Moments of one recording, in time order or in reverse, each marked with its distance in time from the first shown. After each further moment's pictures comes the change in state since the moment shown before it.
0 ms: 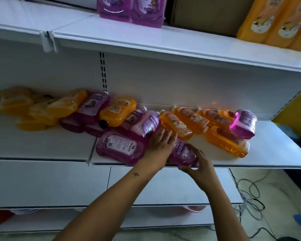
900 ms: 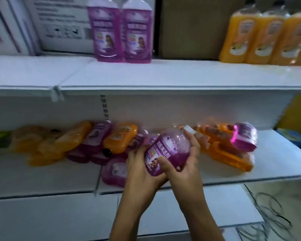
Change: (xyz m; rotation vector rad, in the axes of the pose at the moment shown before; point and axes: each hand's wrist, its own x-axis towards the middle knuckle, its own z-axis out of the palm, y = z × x) left_hand -0.096 0.000 -0.089 -1.089 0.550 -0.230; right_hand -0.015 -0.173 0.018 0.804 0.215 -0.136
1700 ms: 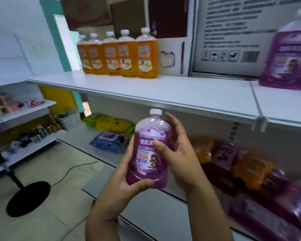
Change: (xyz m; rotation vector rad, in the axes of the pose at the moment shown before) left_hand -0.069 -0.009 -0.346 -0.151 0.207 -0.017; right_hand -0.001 -0.017 0.331 0.486 -0.815 0.139
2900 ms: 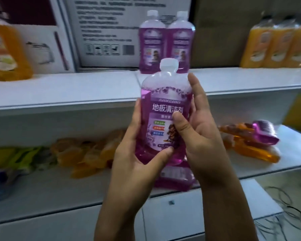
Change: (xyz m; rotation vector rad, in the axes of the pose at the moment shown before) left_hand 0.035 0.051 0.155 -0.230 -0.366 0.331; right_hand -0.104 -0.129 -0.050 -0.334 0.433 -0.351
